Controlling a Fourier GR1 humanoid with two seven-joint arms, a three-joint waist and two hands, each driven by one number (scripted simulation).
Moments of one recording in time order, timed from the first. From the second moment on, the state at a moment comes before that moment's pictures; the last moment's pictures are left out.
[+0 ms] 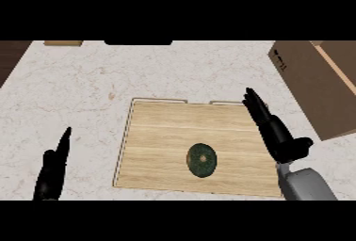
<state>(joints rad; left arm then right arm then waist) 0.08 0.43 -0.25 -1.35 0.17 0.41 0.06 -0.19 -0.26 0.25 -1.37 -0.21 -0.01 -0.19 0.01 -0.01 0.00</state>
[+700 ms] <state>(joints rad) 0.77 0.54 -0.22 -1.81 0.20 0.56 0.20 -0.24 -0.40 0.29 -1.54 0.18 -0.26 -0.17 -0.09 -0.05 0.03</state>
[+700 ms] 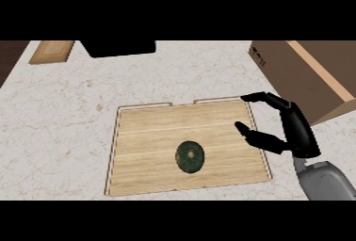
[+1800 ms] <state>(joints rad) 0.84 0.44 -0.39 -1.99 0.27 0.62 0.25 -0.21 -0.56 0.52 -1.81 0.51 -0.07 0.34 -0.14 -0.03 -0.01</state>
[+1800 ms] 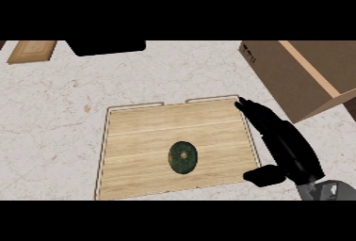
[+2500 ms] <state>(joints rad) 0.72 0.43 -0.46 -1.95 0.28 0.63 0.27 -0.26 -0.48 0.66 -1.91 0.60 0.13 0.77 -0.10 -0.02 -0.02</state>
